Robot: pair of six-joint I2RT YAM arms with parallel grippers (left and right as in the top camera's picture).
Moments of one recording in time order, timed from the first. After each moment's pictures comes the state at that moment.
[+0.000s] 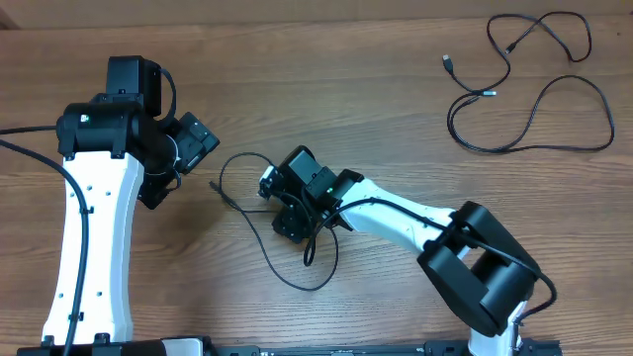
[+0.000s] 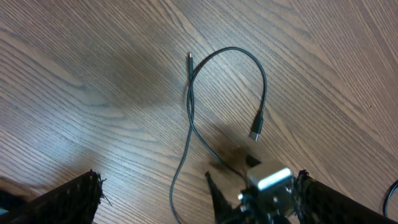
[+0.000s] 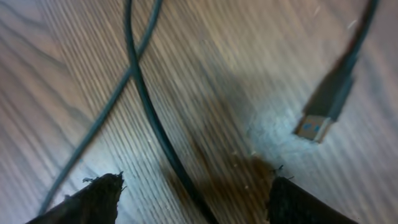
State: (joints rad) left arm 0.01 1.52 1.58 -1.39 0.04 -0.81; right arm 0.82 1.97 1.24 -0.41 -0.23 -0.17
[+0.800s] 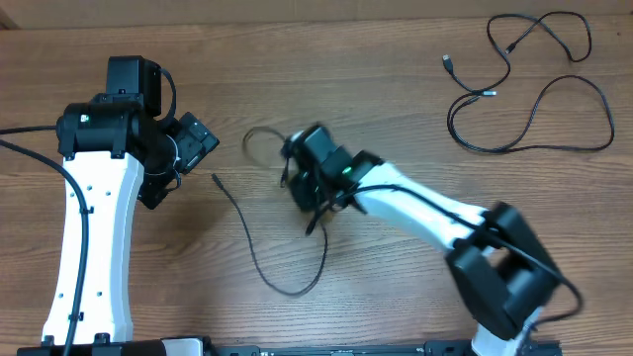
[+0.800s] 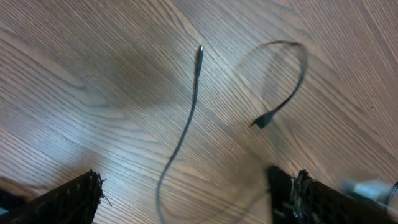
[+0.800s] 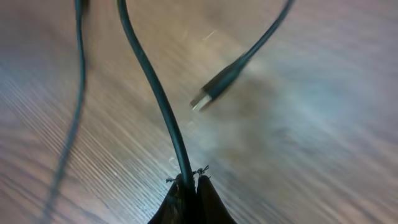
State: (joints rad) left arm 0.01 1.52 1.58 -1.39 0.03 -0.81; right arm 0.72 1.89 1.30 -0.47 -0.16 0.22
